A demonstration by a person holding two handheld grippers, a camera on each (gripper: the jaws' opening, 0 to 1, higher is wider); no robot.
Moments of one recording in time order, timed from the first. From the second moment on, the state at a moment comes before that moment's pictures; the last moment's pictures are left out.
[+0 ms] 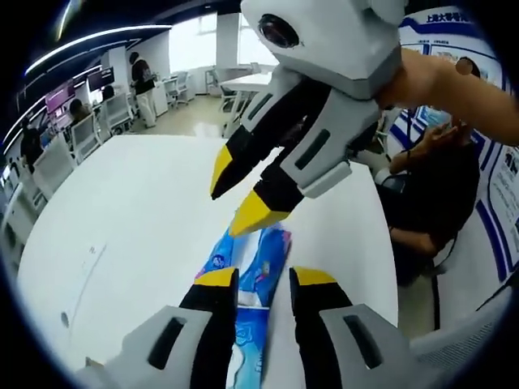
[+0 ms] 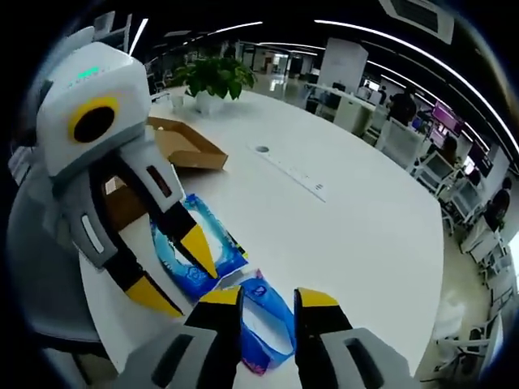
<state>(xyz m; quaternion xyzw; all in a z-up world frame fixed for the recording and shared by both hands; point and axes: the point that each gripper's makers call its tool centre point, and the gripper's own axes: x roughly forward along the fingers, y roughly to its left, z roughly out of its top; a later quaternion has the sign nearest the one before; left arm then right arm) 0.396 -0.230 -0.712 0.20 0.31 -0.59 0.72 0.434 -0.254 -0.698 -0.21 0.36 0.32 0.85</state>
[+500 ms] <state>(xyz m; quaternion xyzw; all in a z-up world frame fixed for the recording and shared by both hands) 0.408 -0.146 -0.678 0.17 0.30 -0.56 0.75 0.422 -0.190 -0.667 -0.21 0.34 0.37 0.84</state>
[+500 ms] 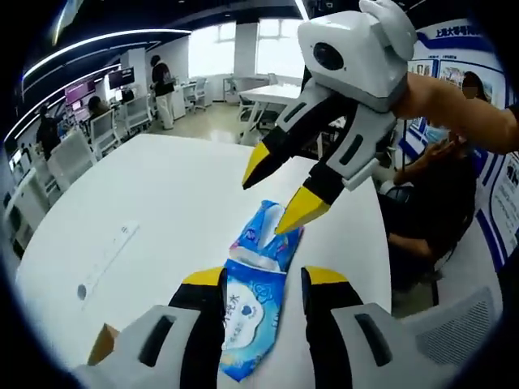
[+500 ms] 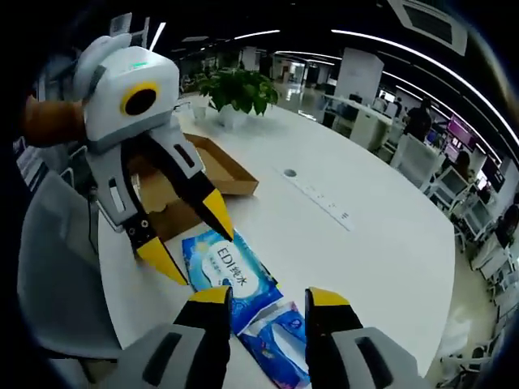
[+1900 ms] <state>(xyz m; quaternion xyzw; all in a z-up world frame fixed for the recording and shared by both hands) 0.376 0.124 -0.645 0.11 0.28 -0.40 0.87 0.368 0.042 -0.710 -0.24 0.29 0.61 0.69</state>
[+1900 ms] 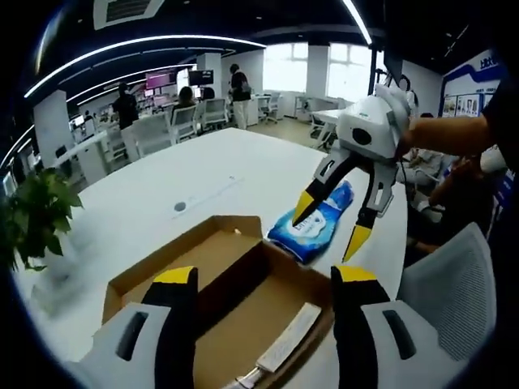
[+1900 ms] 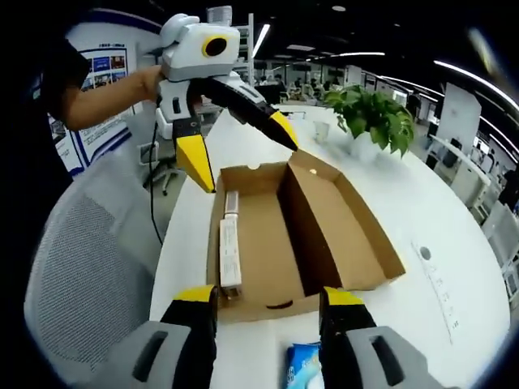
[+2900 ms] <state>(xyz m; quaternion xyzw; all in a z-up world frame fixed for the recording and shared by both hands) 0.316 0.216 -0.663 0.07 0.29 -0.31 0.90 0.352 0.116 -0.784 -0.27 0.34 0.65 0.62</state>
